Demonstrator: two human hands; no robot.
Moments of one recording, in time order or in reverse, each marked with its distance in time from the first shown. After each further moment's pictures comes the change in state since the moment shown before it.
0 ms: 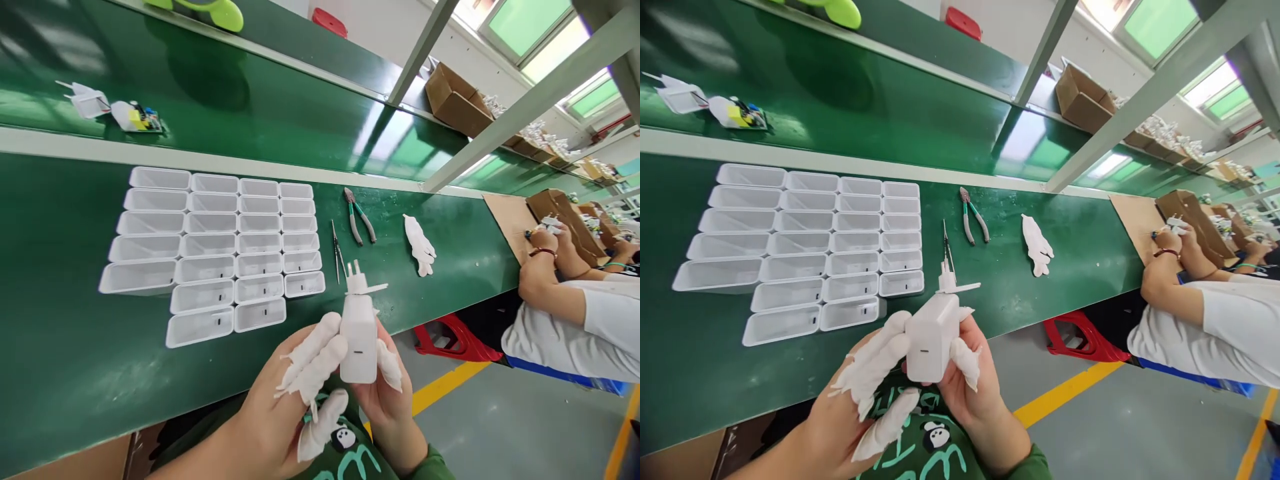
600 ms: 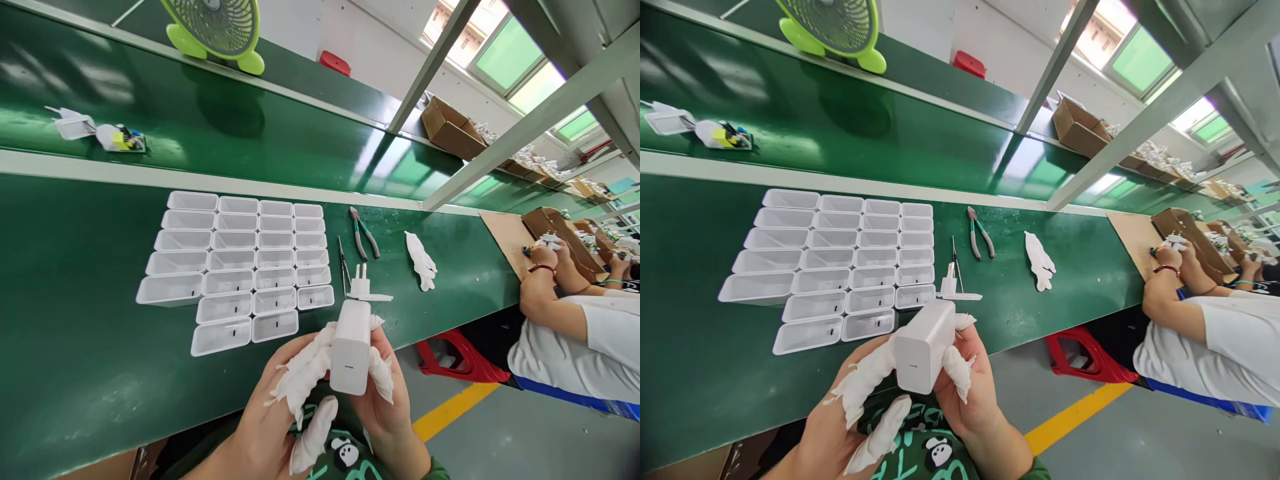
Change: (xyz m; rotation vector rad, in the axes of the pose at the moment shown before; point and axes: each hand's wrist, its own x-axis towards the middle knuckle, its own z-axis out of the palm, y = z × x) left_hand -0.002 0.002 -0.012 -0.005 0.042 -0.066; right_hand 0.011 -0.025 0.030 0.694 0.070 0.368
